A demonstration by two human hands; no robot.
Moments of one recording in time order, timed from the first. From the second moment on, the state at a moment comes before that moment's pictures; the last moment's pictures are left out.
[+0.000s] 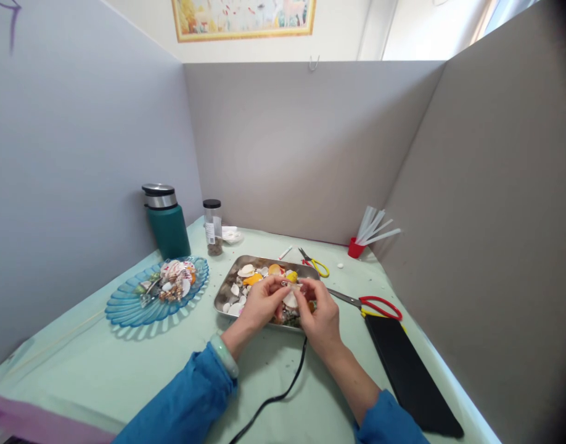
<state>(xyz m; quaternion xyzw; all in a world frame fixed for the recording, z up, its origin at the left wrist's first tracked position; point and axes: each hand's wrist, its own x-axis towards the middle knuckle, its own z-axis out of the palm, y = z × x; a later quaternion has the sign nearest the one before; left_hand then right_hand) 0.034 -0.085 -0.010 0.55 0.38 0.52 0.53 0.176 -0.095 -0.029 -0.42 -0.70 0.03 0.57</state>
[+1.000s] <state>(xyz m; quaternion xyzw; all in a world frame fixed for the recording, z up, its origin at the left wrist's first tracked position) 0.030 -0.090 -0.005 0.59 0.36 0.49 0.54 0.175 -0.097 -0.026 -0.41 -0.72 0.01 0.57</state>
